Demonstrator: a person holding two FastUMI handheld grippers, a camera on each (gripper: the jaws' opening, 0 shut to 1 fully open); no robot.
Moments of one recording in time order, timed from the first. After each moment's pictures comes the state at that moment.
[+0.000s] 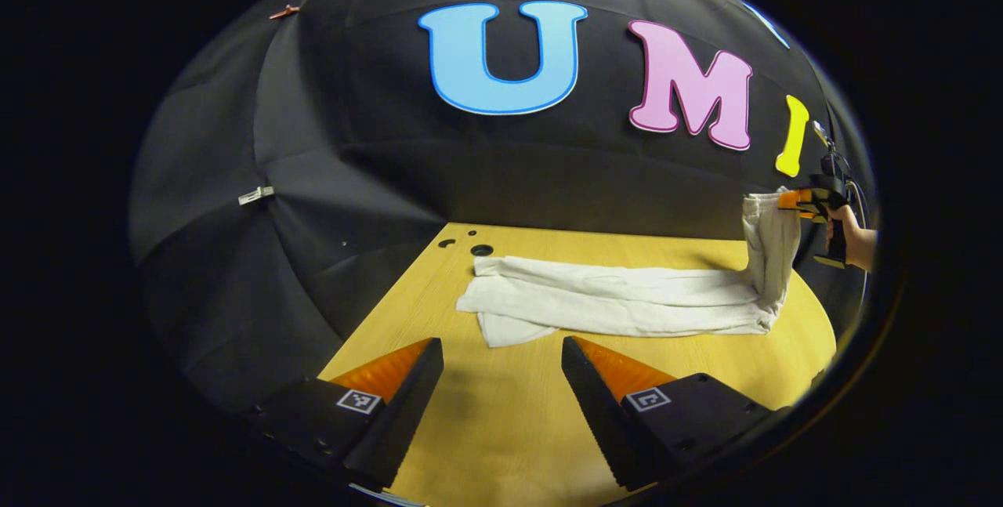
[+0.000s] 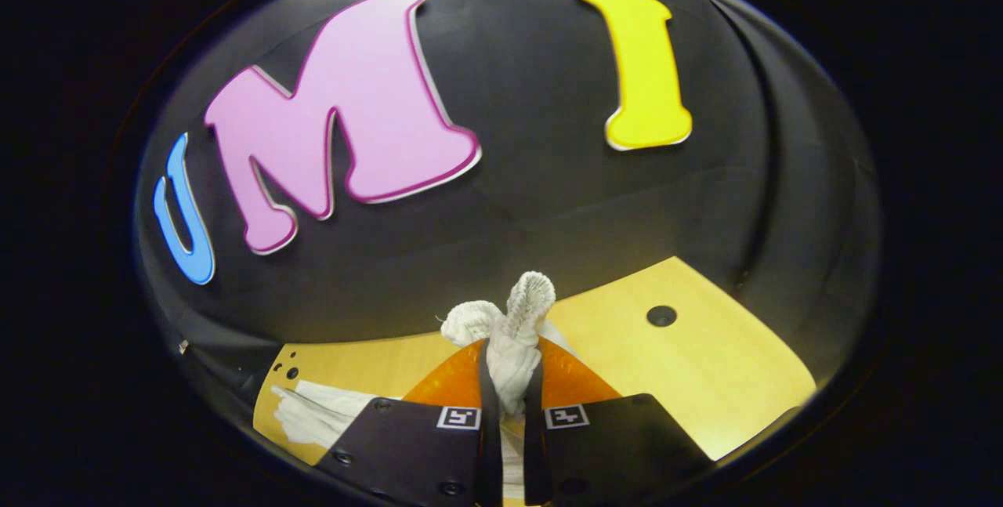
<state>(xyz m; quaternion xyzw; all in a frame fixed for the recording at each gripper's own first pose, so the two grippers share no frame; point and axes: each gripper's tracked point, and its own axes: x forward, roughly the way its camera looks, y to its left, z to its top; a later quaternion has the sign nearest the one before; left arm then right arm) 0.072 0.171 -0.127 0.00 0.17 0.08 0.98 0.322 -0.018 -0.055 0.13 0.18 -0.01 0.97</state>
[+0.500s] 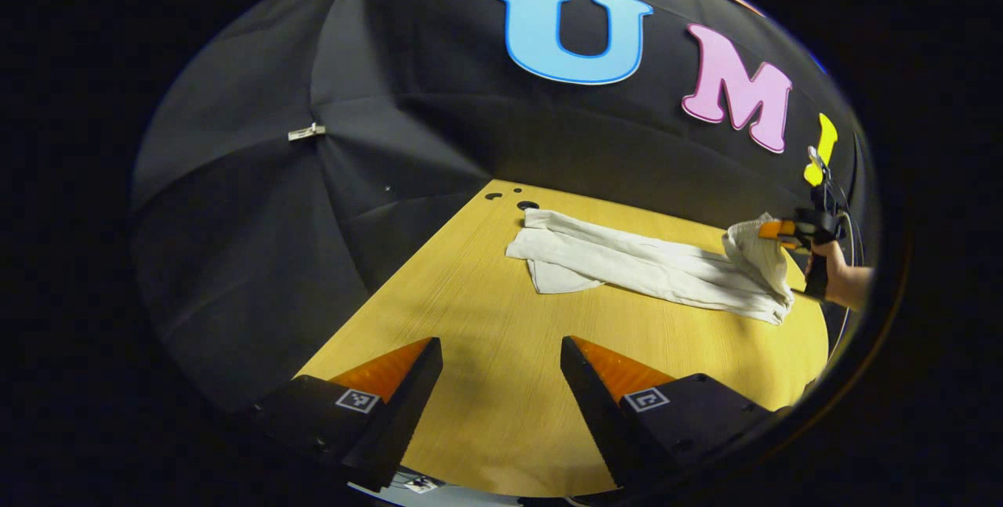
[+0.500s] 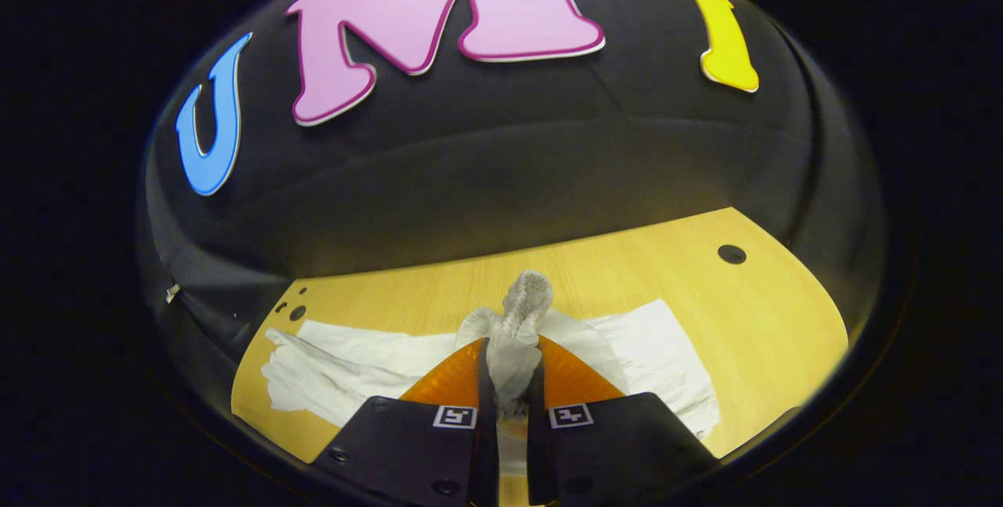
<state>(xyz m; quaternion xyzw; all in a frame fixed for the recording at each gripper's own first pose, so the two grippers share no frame) 0.017 0.224 -0.175 -0.08 0.20 0.13 0.97 0.300 0.104 -0.160 0.09 0.25 0.04 0.96</state>
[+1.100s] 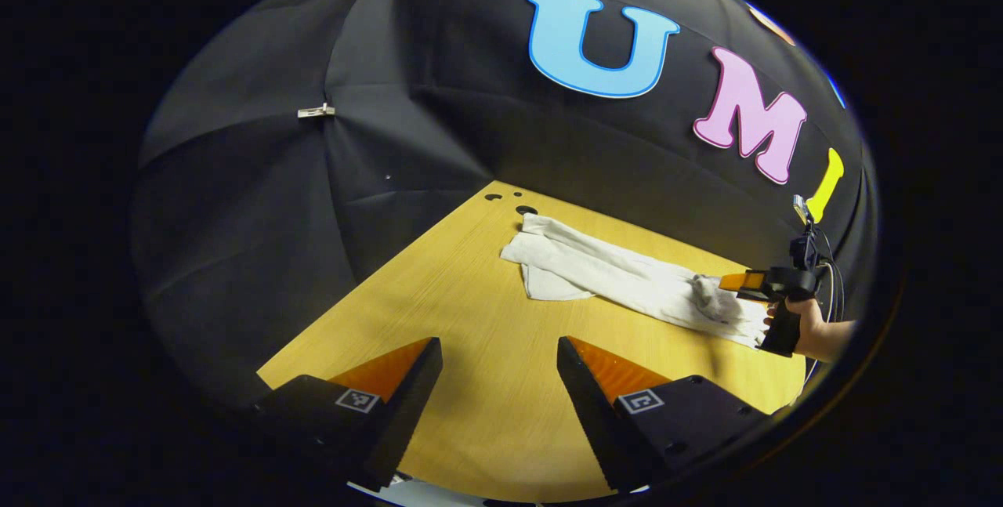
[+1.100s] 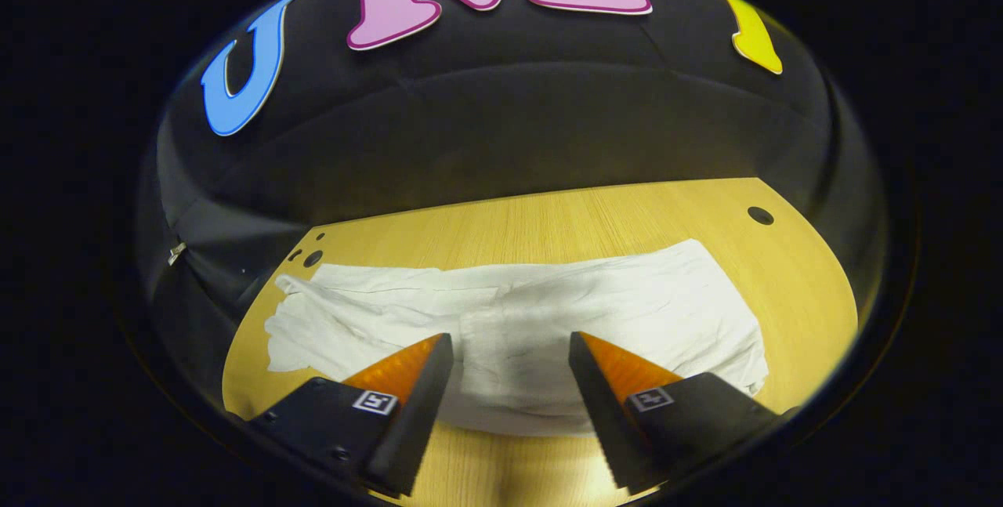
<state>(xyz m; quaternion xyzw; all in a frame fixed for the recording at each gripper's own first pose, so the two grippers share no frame) 0.038 0.212 -0.169 -0.12 0.18 0.11 0.97 0.251 0.144 -0.196 0.06 0.30 0.07 0.95</state>
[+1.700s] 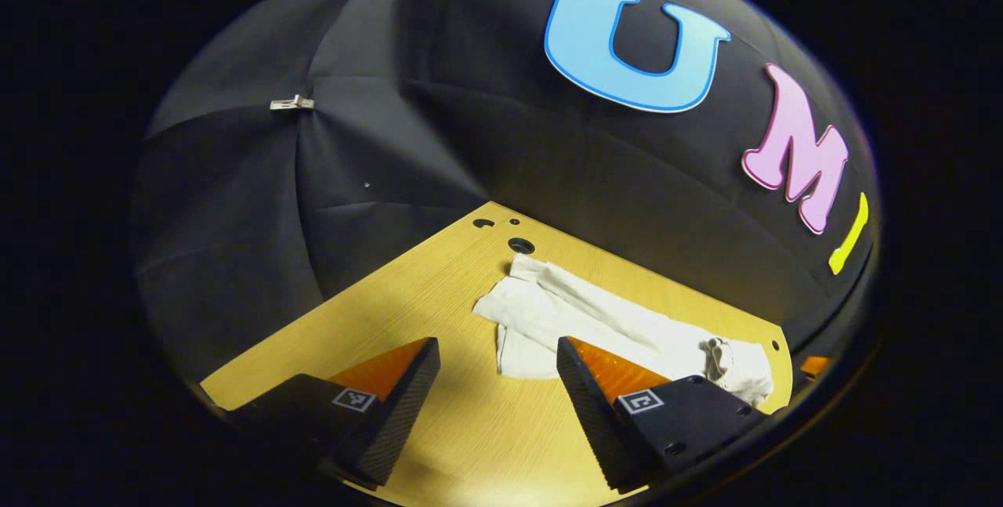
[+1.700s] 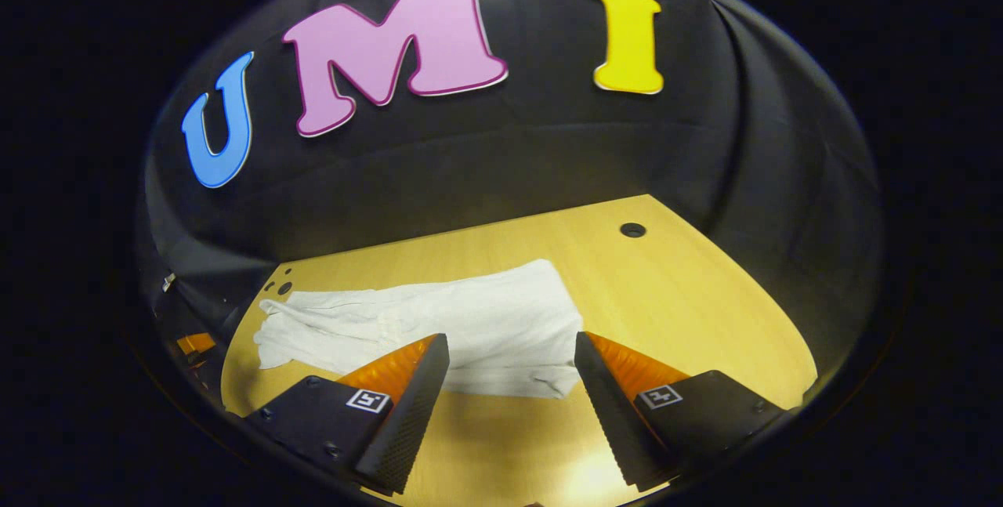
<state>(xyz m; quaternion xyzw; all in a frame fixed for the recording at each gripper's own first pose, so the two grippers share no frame) 0.201 0.221 -0.161 -0.18 0.16 0.14 0.96 0.148 -0.019 -0.119 0.08 0.25 -0.05 0.96</state>
